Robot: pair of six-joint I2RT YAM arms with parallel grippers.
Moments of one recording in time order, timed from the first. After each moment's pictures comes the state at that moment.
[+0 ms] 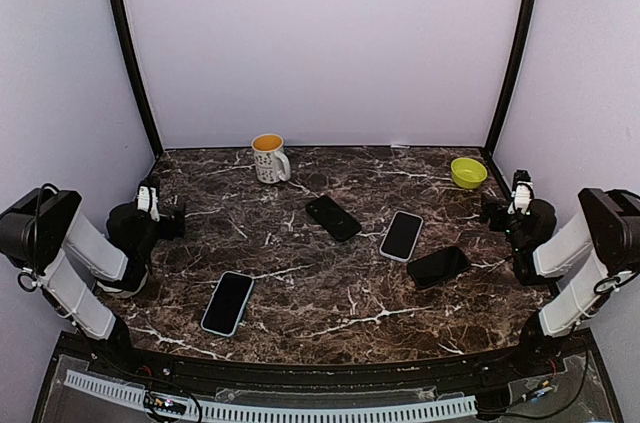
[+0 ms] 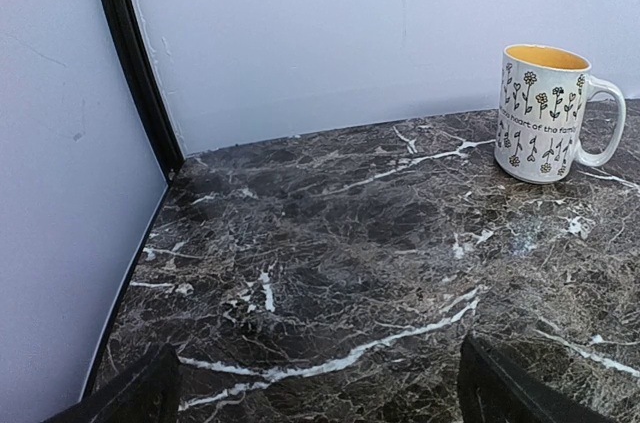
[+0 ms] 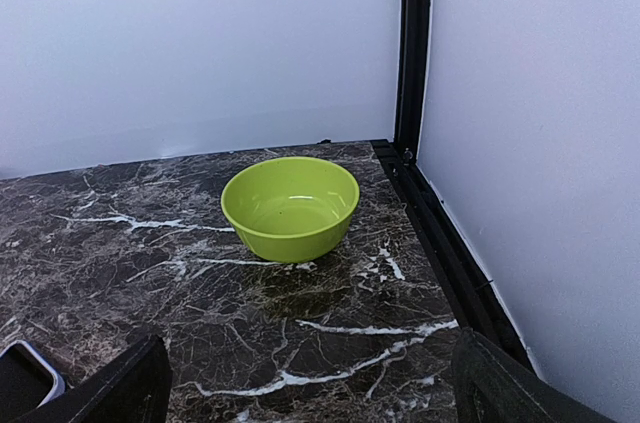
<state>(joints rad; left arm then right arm) -0.04 1.59 0.23 1.19 -0.06 0.12 -0.06 1.54 0.23 1.18 0.00 0.03</state>
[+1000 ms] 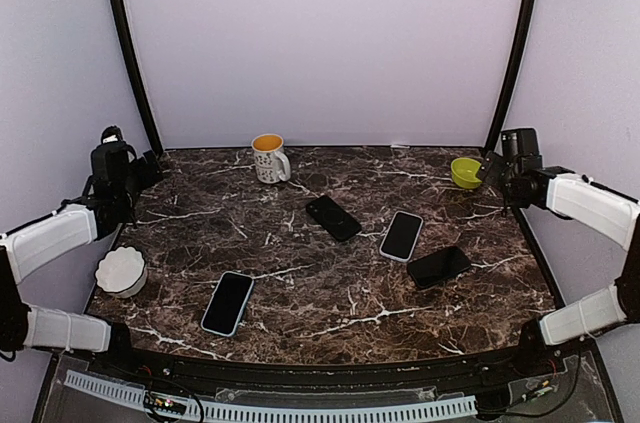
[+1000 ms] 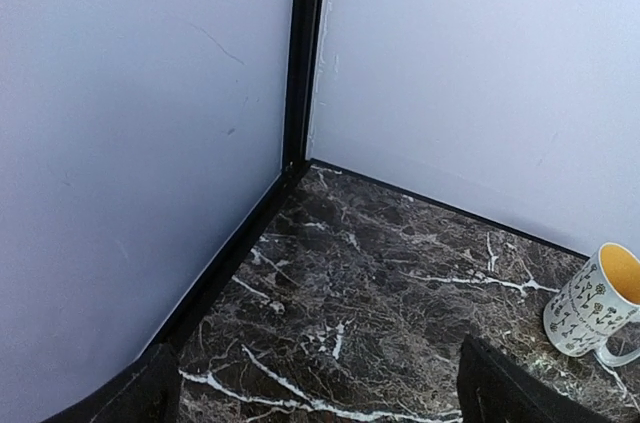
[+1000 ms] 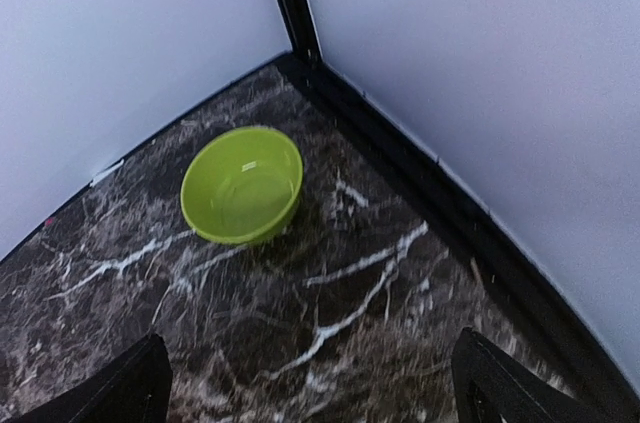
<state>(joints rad) -0.11 1.15 0.64 0.24 -0.46 -0.25 0.16 1.30 0.87 -0.17 0.47 0.54</state>
